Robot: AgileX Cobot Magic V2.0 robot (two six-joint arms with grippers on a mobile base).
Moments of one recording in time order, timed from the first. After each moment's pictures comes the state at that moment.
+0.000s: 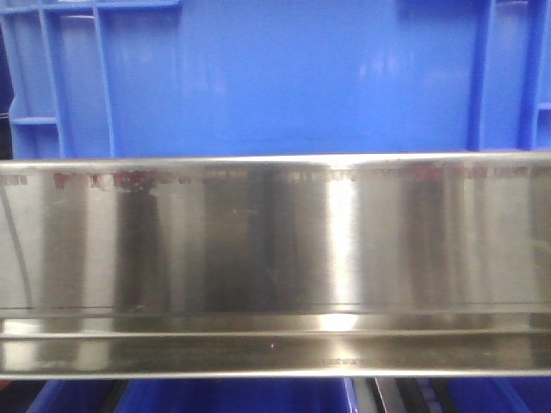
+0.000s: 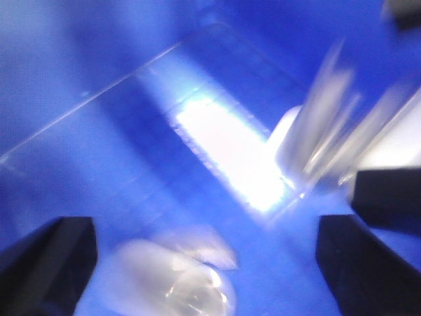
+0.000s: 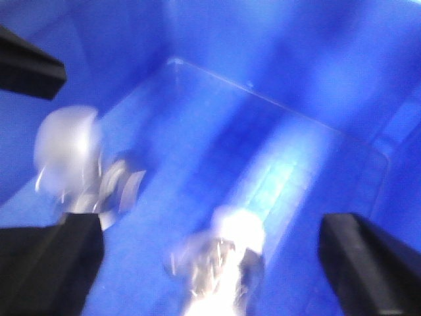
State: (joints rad) left arm -0.52 1.78 -1.90 0.00 0.99 0.10; right arm 0.46 1.57 -1.63 0.24 0.84 -0.20
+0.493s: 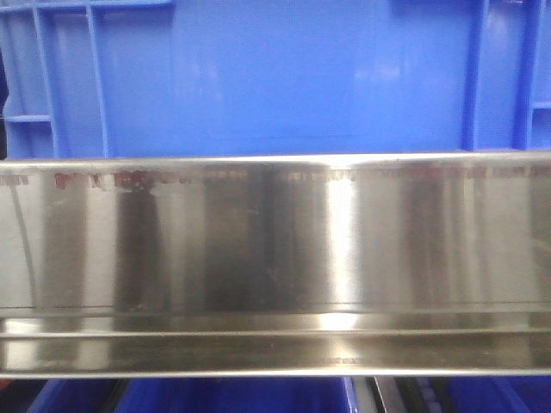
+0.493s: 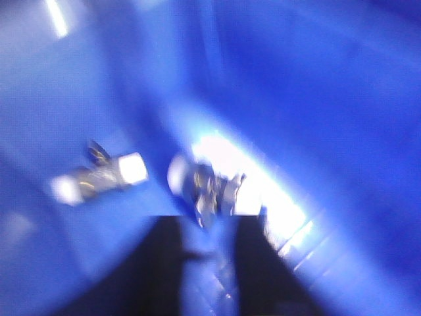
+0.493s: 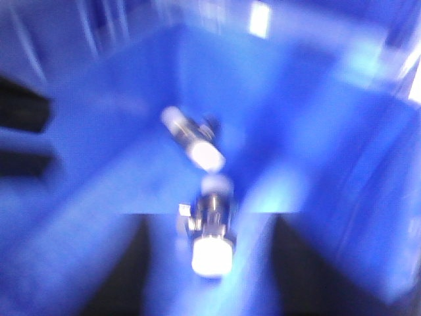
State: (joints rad) left arm -0.52 1.55 -1.91 0.02 1.01 0.10; right arm 0.46 1.33 -1.63 0.24 0.83 -0.20
